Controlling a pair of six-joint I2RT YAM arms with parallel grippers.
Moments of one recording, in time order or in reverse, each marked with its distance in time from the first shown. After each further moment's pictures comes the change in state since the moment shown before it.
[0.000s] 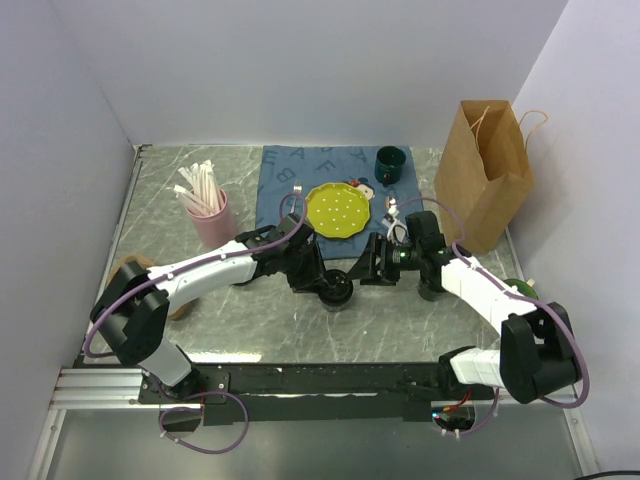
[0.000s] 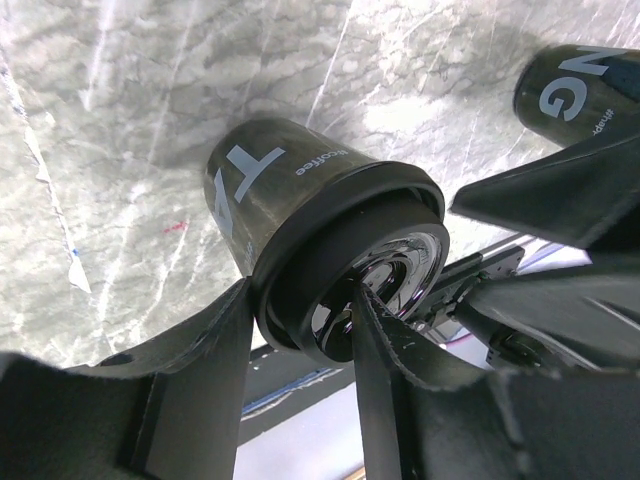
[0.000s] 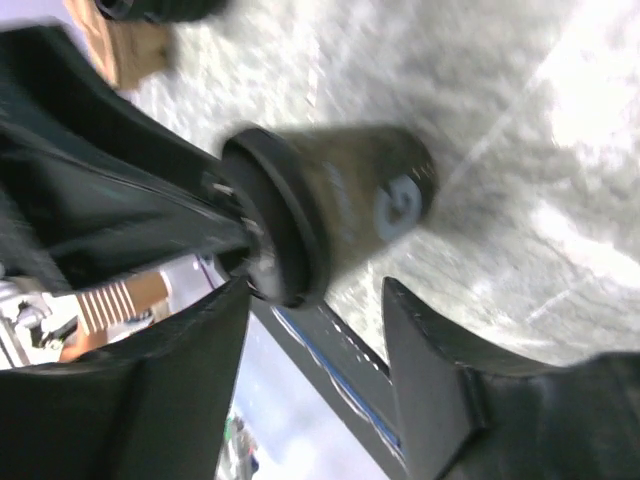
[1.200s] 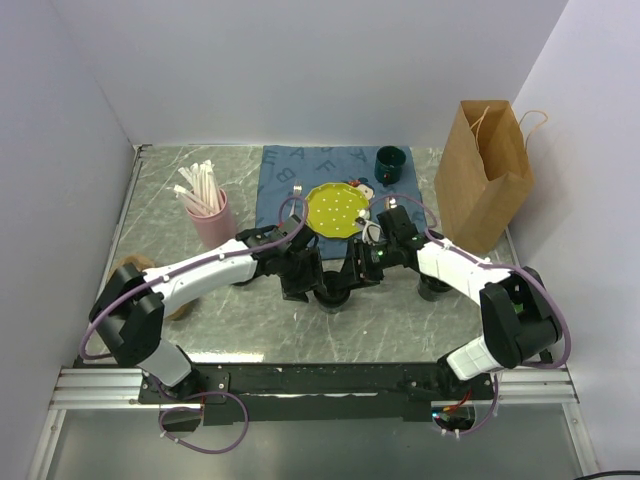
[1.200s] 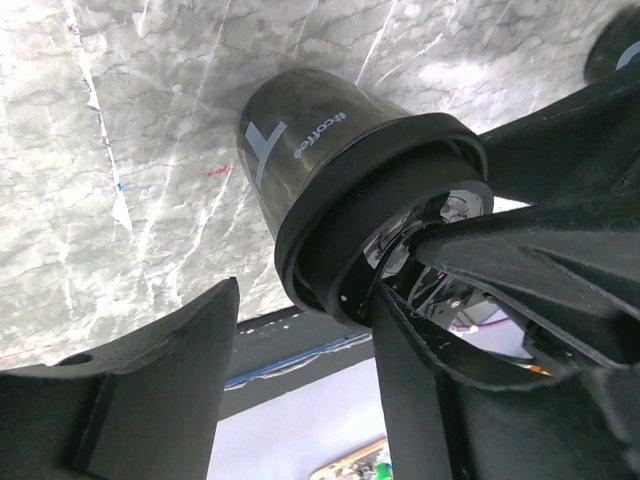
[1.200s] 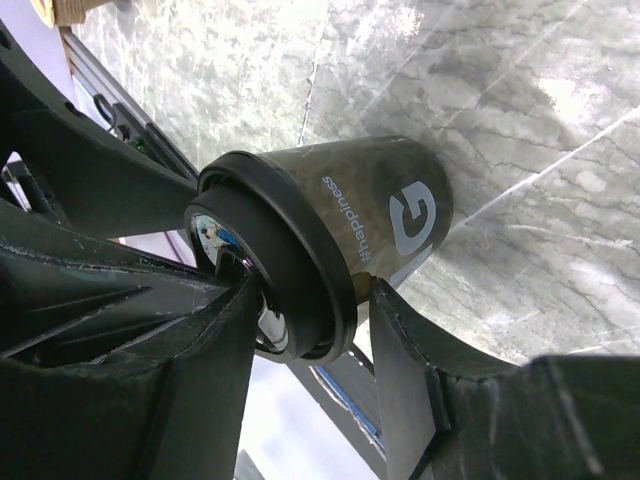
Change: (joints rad) left arm -0.022 -0.018 0.057 -0.175 -0.017 0.005; right arm 0.122 0.192 0.158 -0.098 0.037 -0.124
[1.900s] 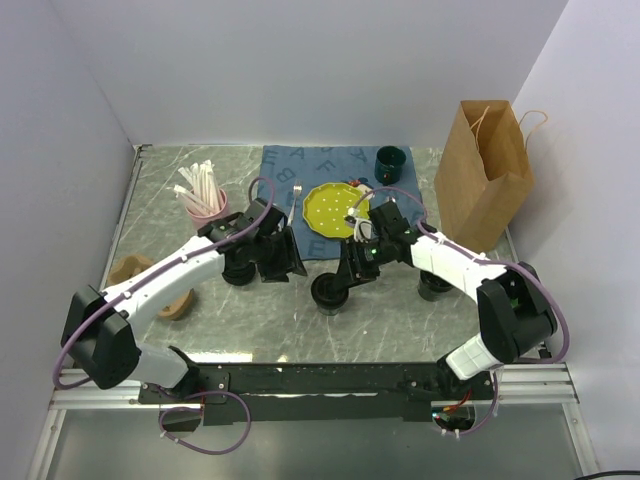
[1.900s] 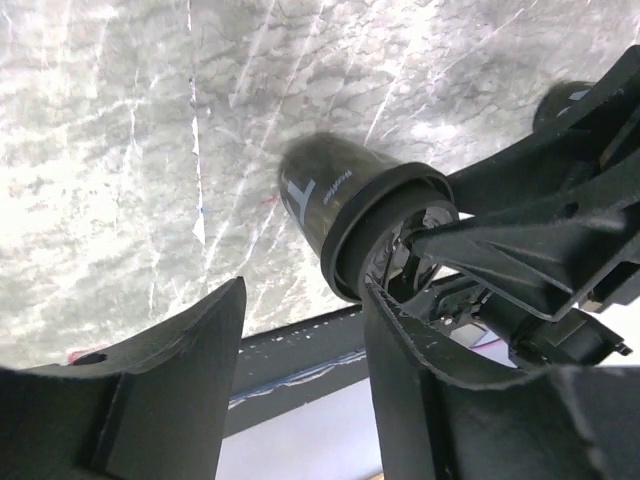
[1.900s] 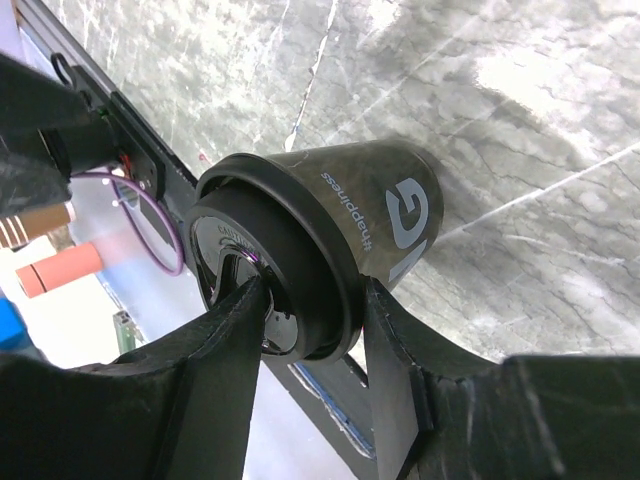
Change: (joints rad) left arm 0.144 -0.166 -0.003 -0.068 -0.028 0.103; right arm 0.053 0.033 0.086 -0.097 0.036 -0.119
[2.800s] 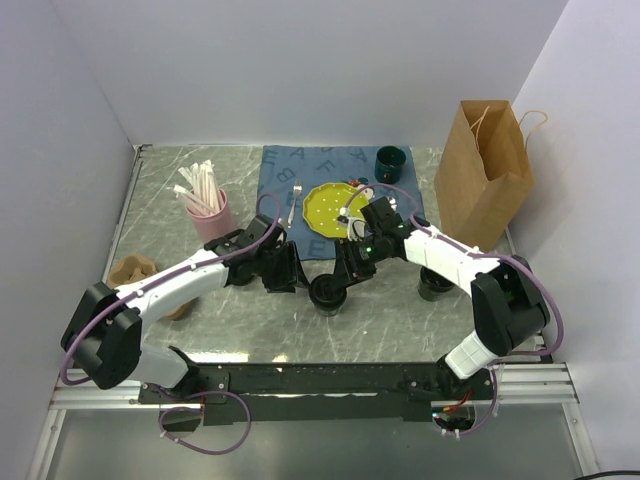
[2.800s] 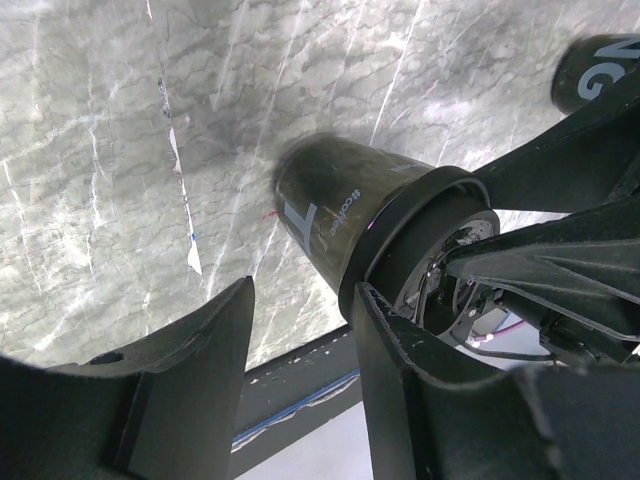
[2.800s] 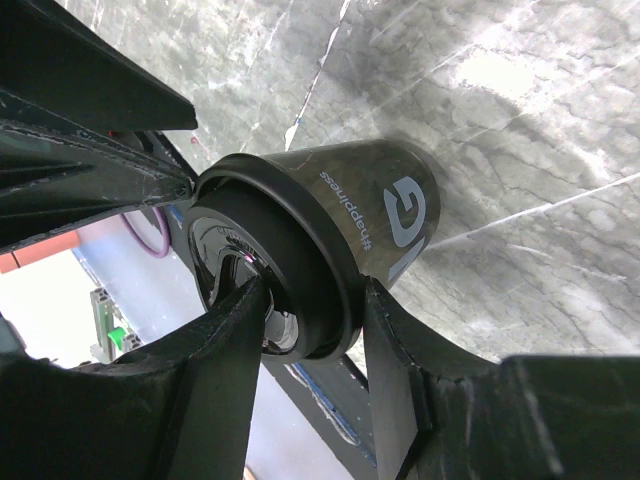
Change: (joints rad) left arm 0.004 0.001 -0.203 0.256 0.090 0.054; right arm 0.027 0.054 0.077 -0.077 0.000 -0.081
